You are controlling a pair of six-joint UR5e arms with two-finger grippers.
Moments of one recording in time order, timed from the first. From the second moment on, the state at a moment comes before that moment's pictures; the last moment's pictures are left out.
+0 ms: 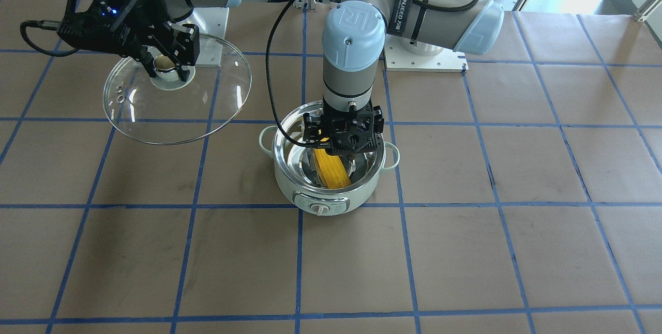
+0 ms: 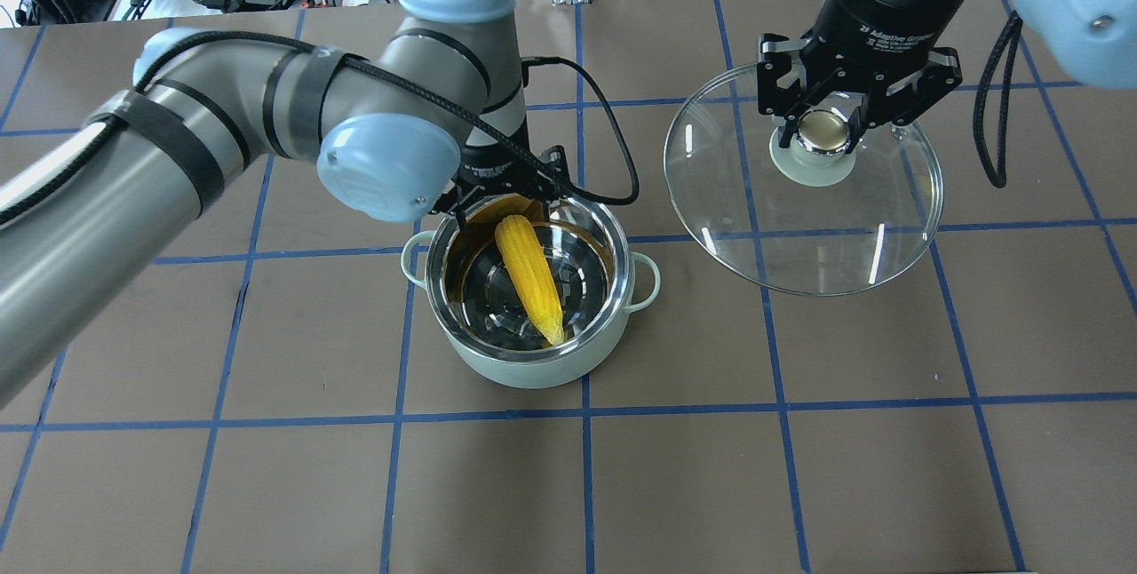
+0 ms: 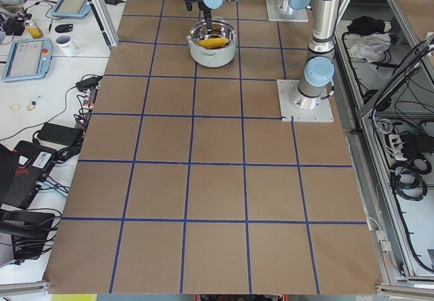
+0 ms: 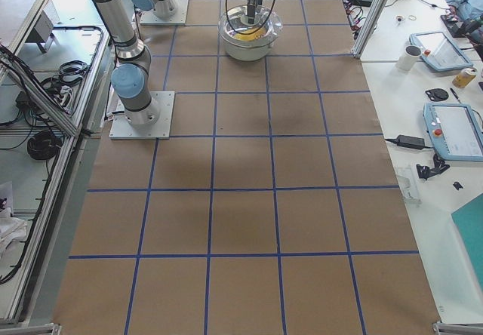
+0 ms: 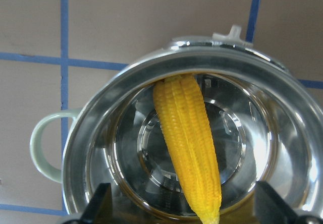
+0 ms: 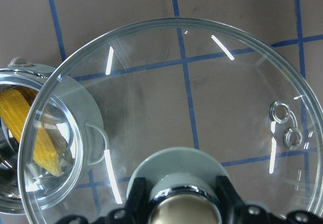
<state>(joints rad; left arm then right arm) -1.88 -1.82 -1.63 -1.34 1.58 -0.42 1.63 -1.59 1.50 -1.47 -1.55 0.22</state>
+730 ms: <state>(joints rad) -1.61 -1.77 -1.35 -1.57 1.64 -0.07 1.67 -1.57 1.50 -1.48 -1.55 0.26</state>
